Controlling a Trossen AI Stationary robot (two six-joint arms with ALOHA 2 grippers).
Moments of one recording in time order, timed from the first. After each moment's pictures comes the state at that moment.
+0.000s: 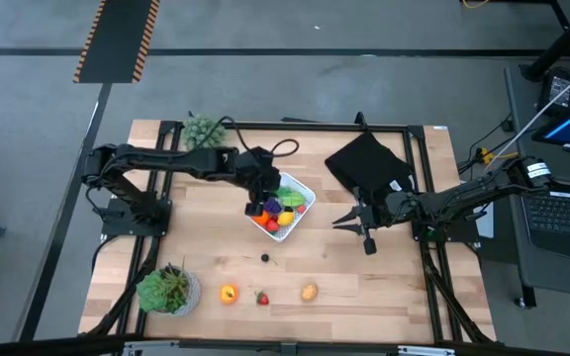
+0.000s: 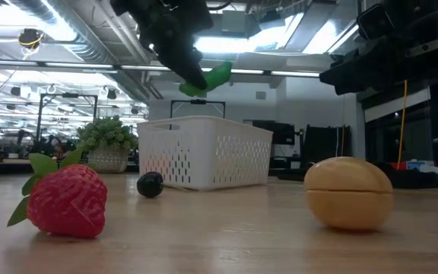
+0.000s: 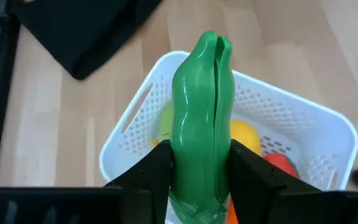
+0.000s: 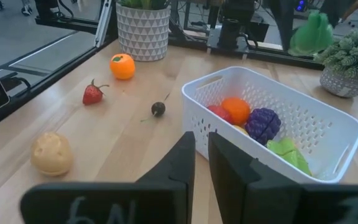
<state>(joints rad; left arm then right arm) 0.15 1.52 1.17 -0.50 0.03 0.31 0.17 1.05 0.23 0.58 0.03 -0.11</state>
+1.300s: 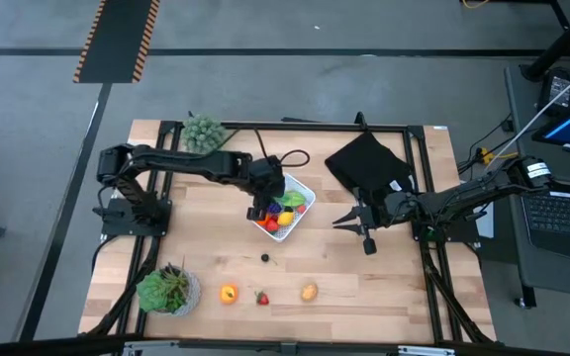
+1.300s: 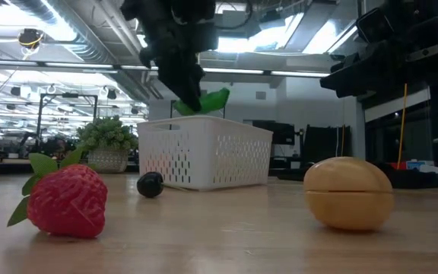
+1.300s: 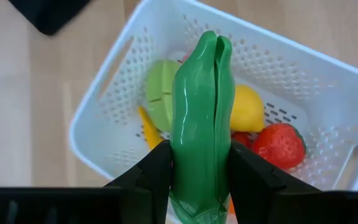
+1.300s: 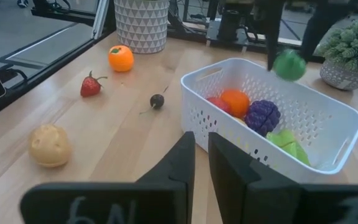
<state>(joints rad) 0.13 1.64 1.24 -0.64 0.00 0.29 0.17 1.05 0.24 0.56 0.03 -0.11</state>
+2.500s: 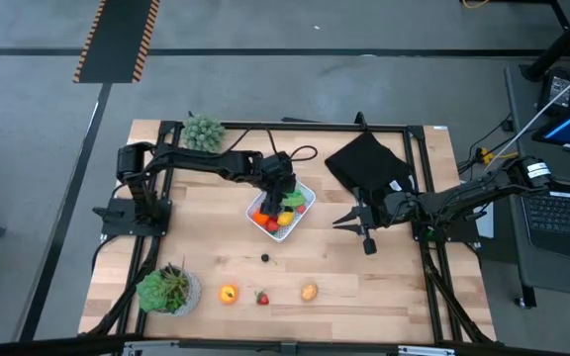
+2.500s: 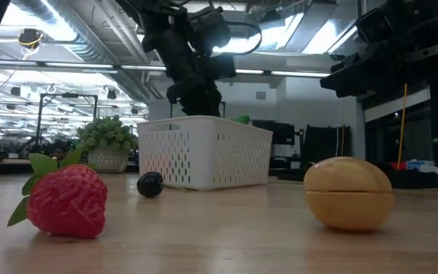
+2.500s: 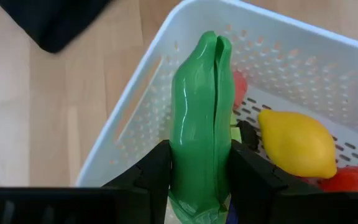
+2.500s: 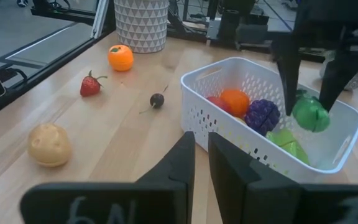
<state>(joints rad) 0.20 1.79 1.24 -0.42 0.02 0.37 0.17 1.05 0.24 0.55 0.03 -0.11</state>
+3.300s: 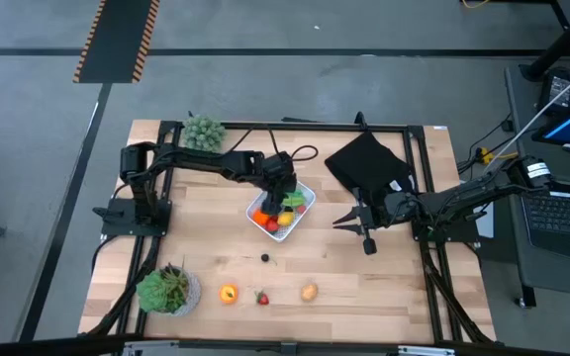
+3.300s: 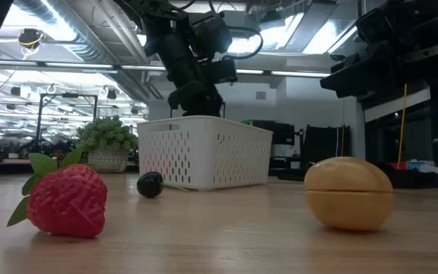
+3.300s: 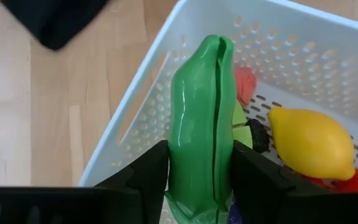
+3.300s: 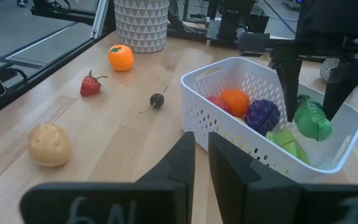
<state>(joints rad) 0.21 1.81 1.24 -0.41 0.02 0.38 0.17 1.05 0.23 0.55 0.03 -0.11</state>
